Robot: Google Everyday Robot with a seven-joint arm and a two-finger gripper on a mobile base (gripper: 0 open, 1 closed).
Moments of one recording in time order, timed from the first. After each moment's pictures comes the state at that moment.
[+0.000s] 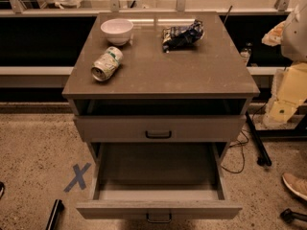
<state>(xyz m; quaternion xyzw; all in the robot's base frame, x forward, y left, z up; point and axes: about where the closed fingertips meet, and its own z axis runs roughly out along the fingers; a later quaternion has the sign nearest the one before) 0.438 -0.217 0.977 -0.60 0.78 -0.04 0.16</state>
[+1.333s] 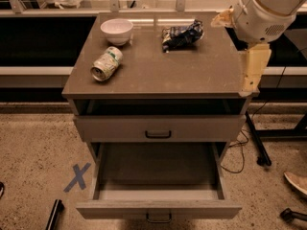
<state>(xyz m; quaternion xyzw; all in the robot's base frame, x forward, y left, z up) 0.533 -0.171 0.963 -0.76 0.62 -0.06 0.17</state>
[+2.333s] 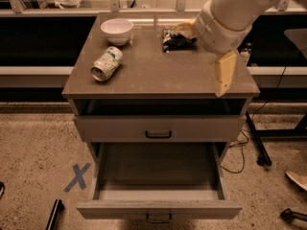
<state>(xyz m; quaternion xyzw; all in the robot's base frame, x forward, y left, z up) 0.550 -0.107 0.941 -0.86 0.46 -0.11 0.19</state>
